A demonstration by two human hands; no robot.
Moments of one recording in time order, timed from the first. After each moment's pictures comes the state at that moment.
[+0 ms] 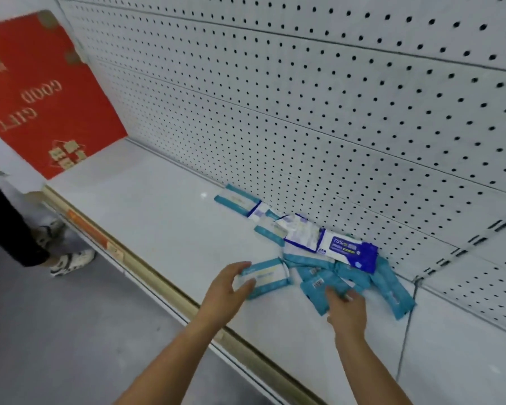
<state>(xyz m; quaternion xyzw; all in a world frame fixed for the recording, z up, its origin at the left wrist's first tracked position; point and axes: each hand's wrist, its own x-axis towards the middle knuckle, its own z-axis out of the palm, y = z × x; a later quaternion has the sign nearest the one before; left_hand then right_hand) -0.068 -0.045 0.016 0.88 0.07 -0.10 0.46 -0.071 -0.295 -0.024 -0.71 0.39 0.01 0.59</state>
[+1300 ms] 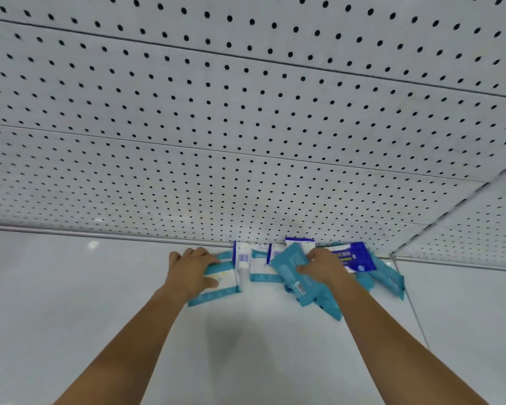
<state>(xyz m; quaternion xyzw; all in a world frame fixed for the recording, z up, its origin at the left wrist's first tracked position) 0.223 0.068 -0.021 0.94 -0.30 -0.17 0.05 0.091 -0.215 0.042 -0.87 0.37 0.18 0.28</state>
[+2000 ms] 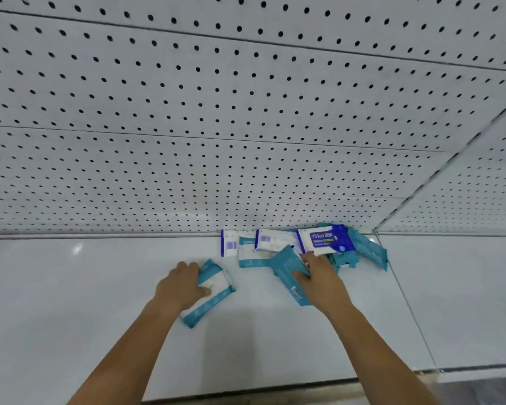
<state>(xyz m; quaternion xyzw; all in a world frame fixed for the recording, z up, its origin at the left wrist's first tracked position) 0.185 0.076 -0.023 0.92 -0.24 -0.29 0.07 0.015 -0.177 0.027 -0.91 0.34 0.06 0.24</state>
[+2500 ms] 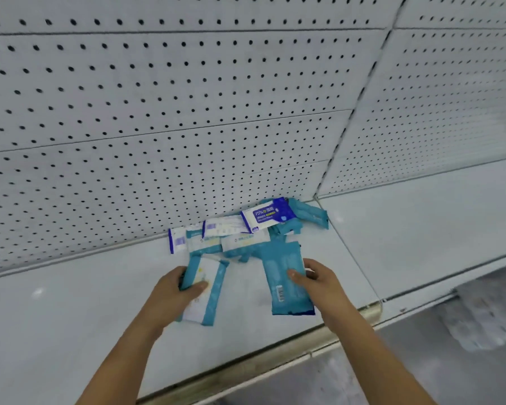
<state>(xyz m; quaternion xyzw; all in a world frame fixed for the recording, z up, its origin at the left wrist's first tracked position) 0.092 0.039 0.029 0.80 -0.15 -0.37 0.44 -0.117 -0.174 0.057 -0.60 0.48 -0.10 0.64</state>
